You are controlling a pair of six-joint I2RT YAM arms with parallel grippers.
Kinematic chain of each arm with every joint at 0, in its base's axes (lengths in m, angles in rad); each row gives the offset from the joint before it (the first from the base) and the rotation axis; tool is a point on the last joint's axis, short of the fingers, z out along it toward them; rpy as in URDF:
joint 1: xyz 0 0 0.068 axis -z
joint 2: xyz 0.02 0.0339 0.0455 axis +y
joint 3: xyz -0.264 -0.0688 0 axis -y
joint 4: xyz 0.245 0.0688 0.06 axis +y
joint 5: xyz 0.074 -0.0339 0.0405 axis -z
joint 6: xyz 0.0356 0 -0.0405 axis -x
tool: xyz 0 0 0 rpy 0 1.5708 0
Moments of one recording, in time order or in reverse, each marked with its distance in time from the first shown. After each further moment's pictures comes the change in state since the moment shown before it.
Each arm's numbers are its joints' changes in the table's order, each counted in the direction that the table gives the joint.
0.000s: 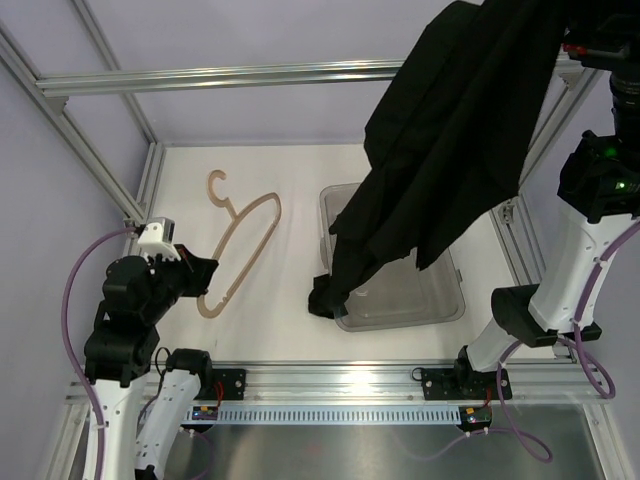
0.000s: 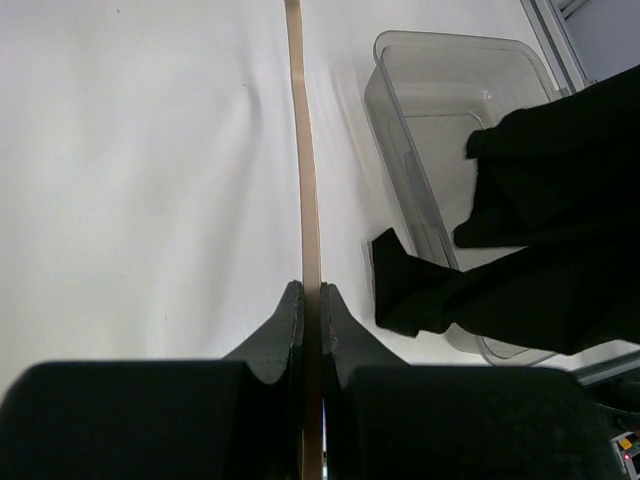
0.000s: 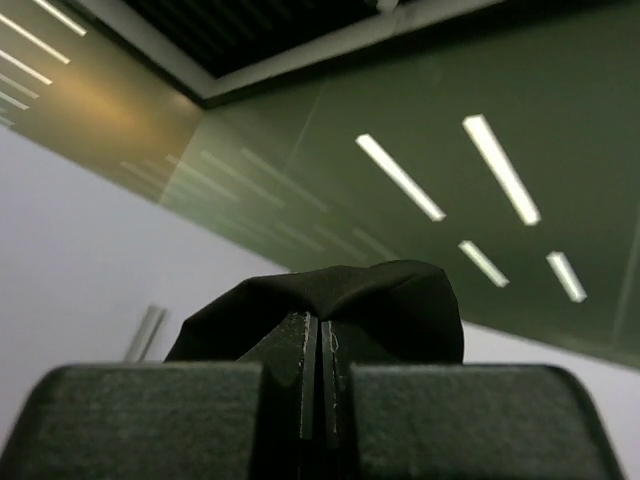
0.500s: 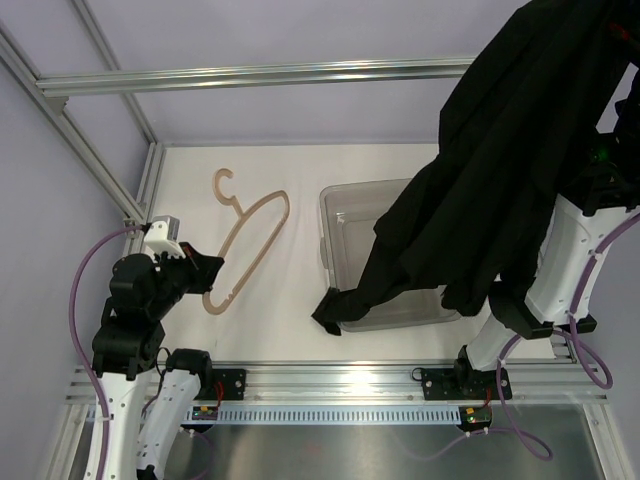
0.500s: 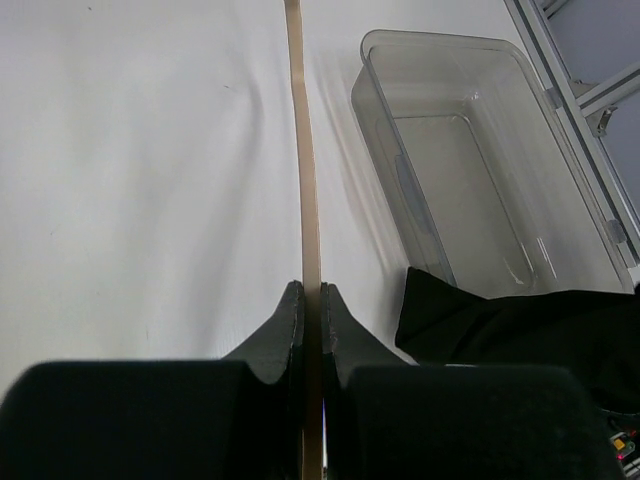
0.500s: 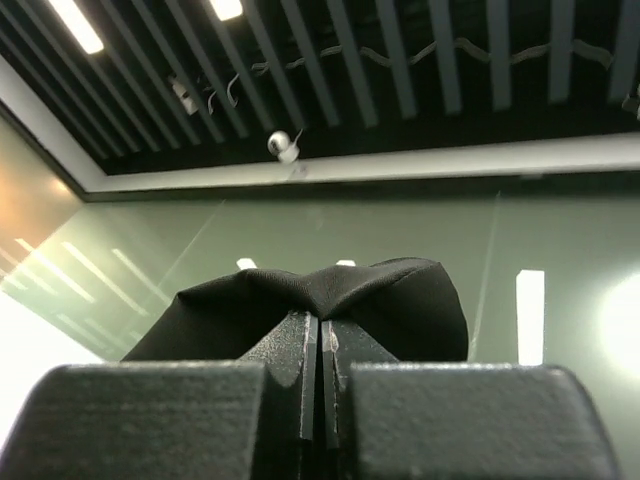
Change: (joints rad) left arm 0.000 0.001 -0.082 -0.095 0.035 0.019; right arm 0.000 0.055 0.078 -0.248 0.202 0.209
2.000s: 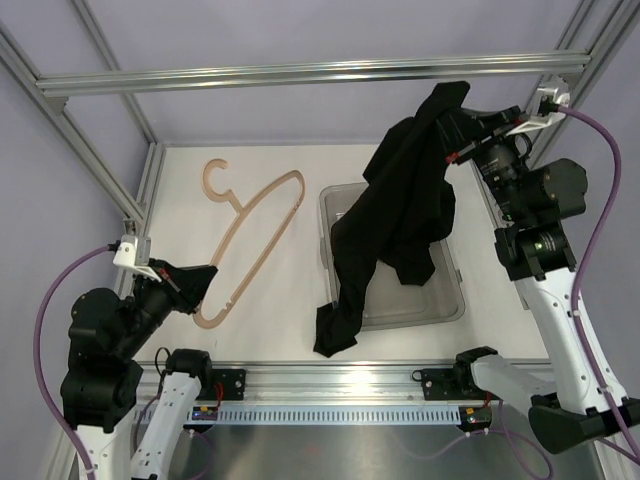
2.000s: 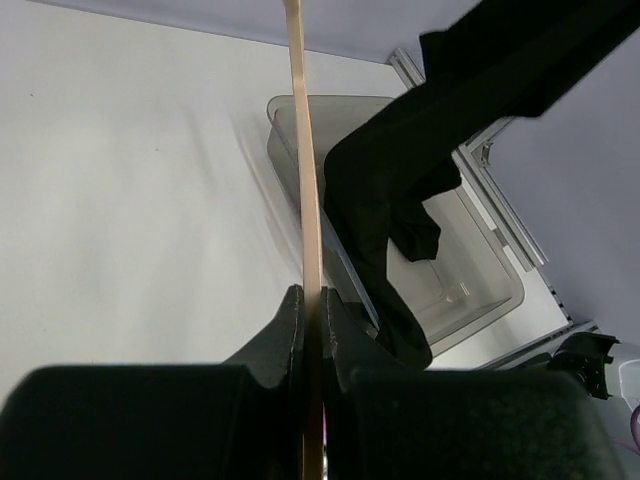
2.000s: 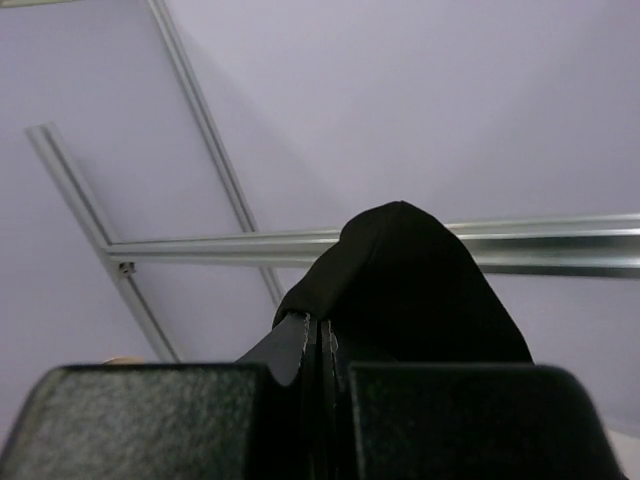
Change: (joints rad) left arm 0.000 -0.113 0.190 0.102 0.101 0.071; right arm -0.121 -0.647 -1.468 0.327 0.106 -0.223
